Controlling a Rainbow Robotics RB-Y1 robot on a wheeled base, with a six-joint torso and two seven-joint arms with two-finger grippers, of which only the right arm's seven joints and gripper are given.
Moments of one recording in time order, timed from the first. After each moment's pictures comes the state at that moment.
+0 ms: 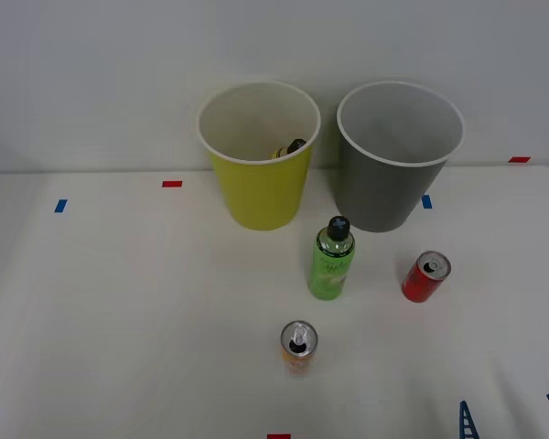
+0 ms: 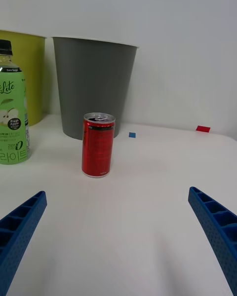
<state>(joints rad) 0.87 0.02 -0.16 -1.66 0.47 -1.02 1.14</state>
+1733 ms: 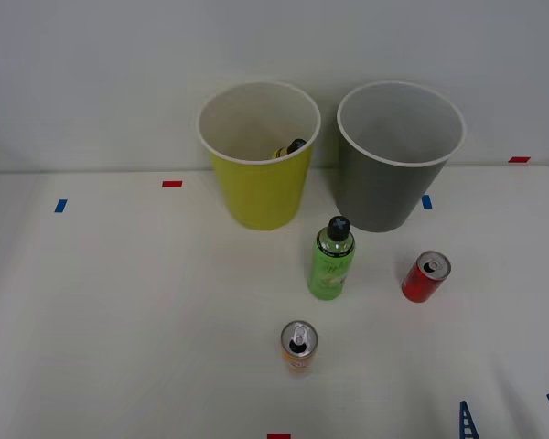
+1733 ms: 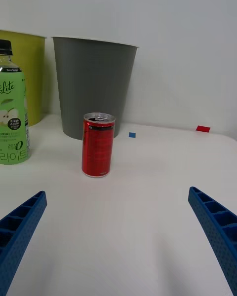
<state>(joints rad) 0.87 0.02 -0.16 -1.66 0.47 -1.02 1.14</state>
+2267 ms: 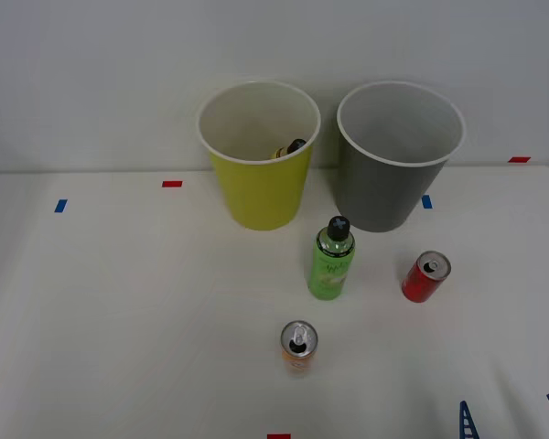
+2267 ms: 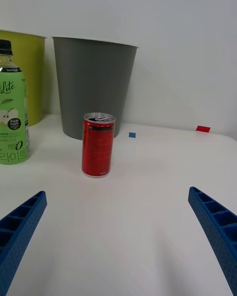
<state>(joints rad) 0.87 0.02 -0.16 -1.66 0.47 -1.02 1.14</state>
